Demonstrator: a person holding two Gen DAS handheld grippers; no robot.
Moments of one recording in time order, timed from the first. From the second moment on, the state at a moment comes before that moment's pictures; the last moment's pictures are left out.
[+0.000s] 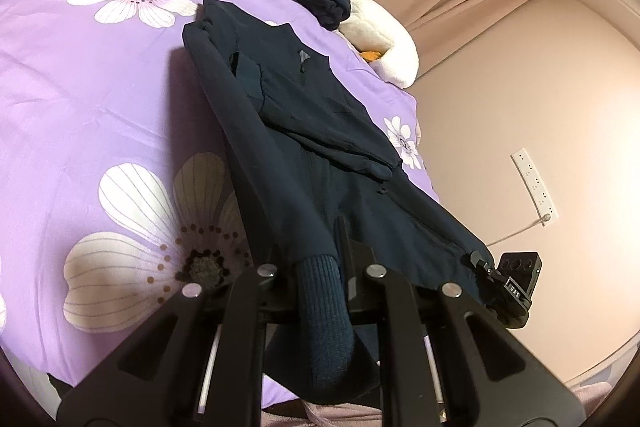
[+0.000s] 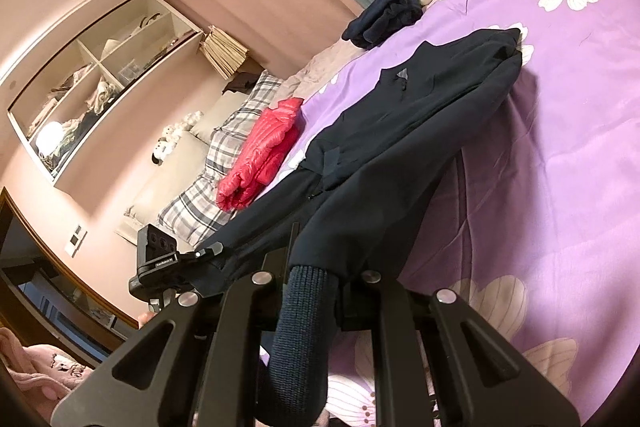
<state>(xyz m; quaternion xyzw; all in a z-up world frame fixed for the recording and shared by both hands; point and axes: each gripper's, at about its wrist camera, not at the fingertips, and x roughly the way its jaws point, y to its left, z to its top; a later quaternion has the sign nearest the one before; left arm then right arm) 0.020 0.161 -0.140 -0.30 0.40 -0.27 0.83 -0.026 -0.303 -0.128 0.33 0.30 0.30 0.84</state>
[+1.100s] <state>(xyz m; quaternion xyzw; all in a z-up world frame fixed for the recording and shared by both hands) -0.032 0.153 -0.107 -0.27 0.36 -0.29 0.84 -0.056 -0.305 -0.099 0.31 0.26 0.35 0.84</state>
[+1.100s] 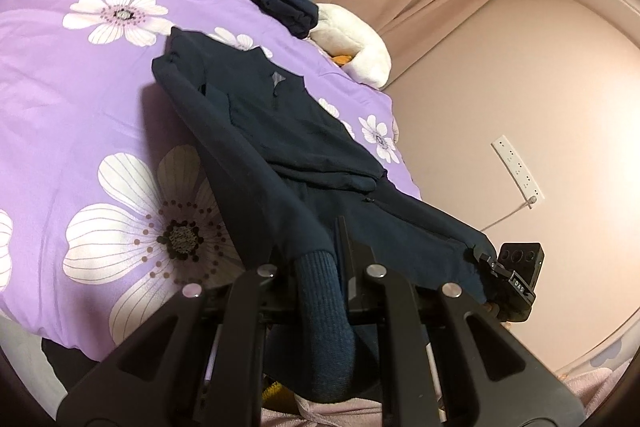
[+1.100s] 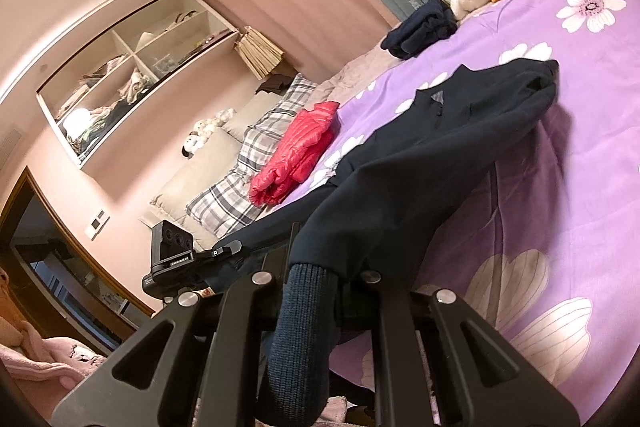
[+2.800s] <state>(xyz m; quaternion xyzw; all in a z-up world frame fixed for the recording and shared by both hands) 0.021 0.173 -0.040 -0.27 0.31 -0.27 0.87 -0.013 -0.324 -0.044 0.32 0.20 0.33 0.86</state>
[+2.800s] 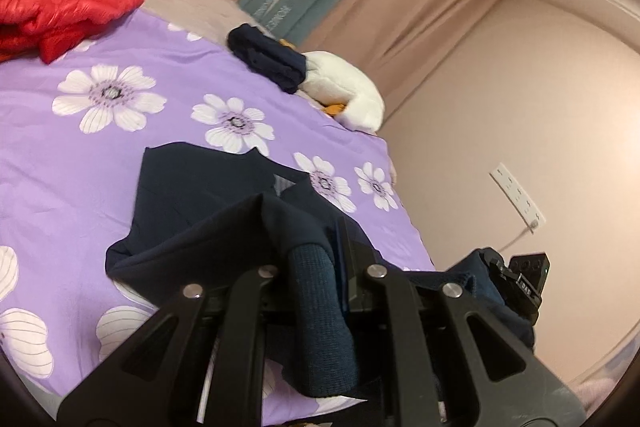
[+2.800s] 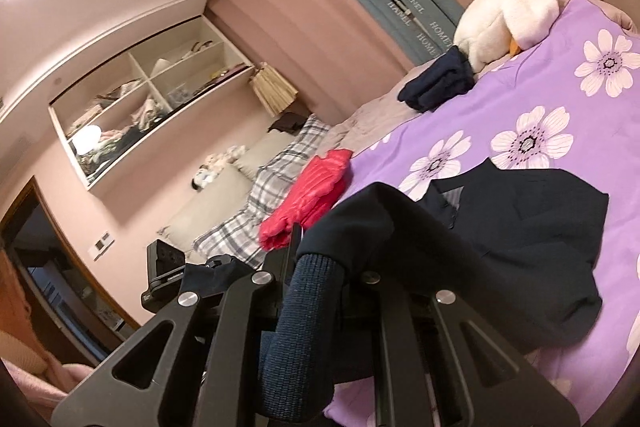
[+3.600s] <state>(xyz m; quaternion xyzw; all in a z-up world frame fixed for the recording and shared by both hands) 0.083 0.191 -0.072 -0.27 0.33 -0.21 0.88 0.043 -0.335 -0.073 0.32 0.23 0.22 0.89</state>
